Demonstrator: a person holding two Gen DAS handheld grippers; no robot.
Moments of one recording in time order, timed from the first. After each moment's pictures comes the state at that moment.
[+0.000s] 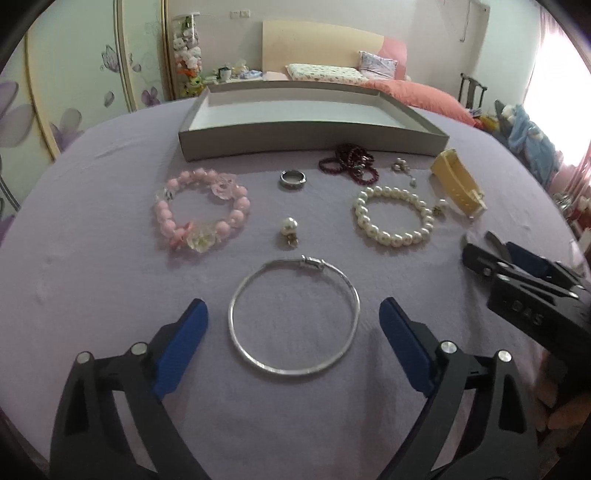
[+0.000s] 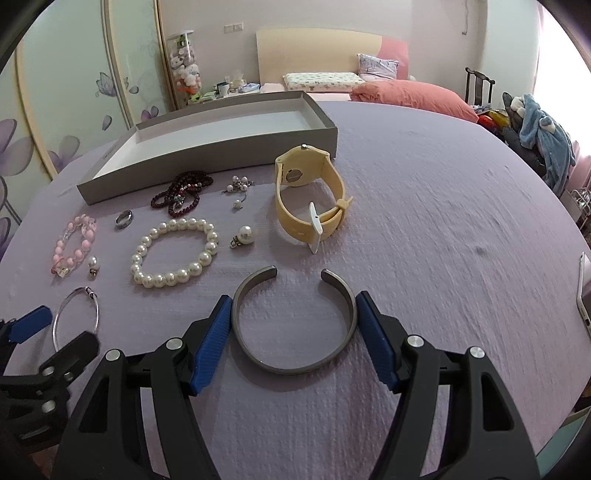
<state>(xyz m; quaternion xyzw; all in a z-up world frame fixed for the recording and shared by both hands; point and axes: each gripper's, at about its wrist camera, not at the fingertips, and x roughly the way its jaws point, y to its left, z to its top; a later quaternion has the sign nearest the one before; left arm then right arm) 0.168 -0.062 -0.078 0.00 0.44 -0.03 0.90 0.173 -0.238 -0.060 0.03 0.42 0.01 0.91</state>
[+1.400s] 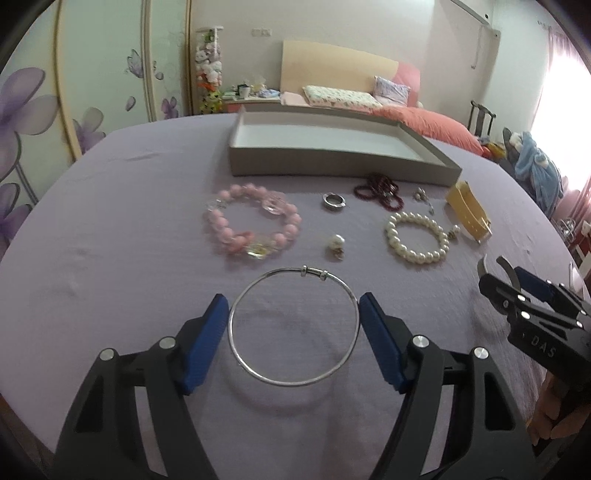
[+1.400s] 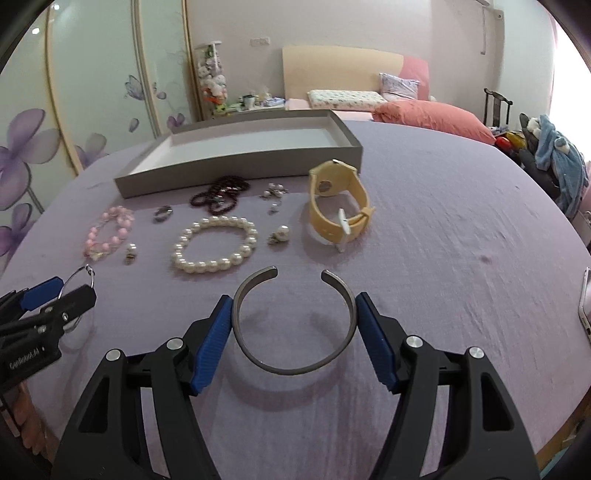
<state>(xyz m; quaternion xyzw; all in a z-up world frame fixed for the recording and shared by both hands) 0.144 -0.023 -0.060 -0.04 0.40 -0.02 0.92 0.147 -0.225 -0.051 0.02 0.38 0.06 0.92</state>
